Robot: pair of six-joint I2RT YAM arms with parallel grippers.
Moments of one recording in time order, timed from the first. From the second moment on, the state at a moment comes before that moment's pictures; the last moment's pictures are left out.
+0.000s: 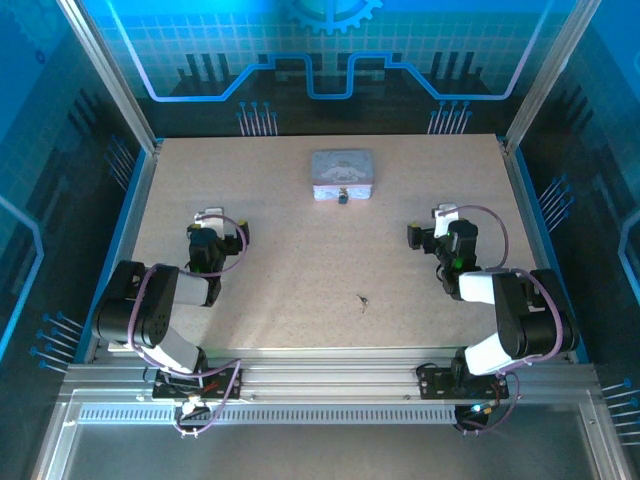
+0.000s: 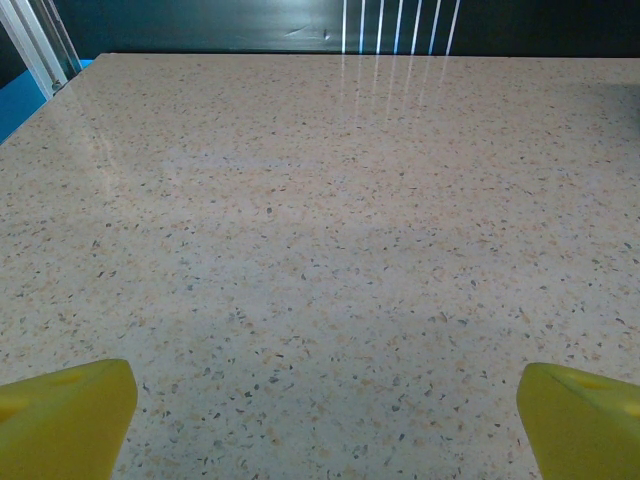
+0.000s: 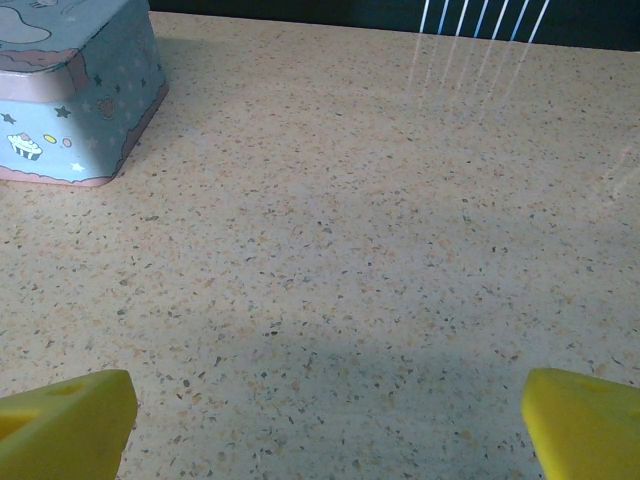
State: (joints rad) left arm -0.06 1.57 0.35 0.88 -0.18 -0.07; right arm 0.06 1.50 0.41 0.66 0.02 -0.05
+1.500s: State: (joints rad) left arm -0.59 0.94 0.48 -0.28 0.16 -0.73; right arm 0.92 1.45 0.99 -0.92 0.08 0.34
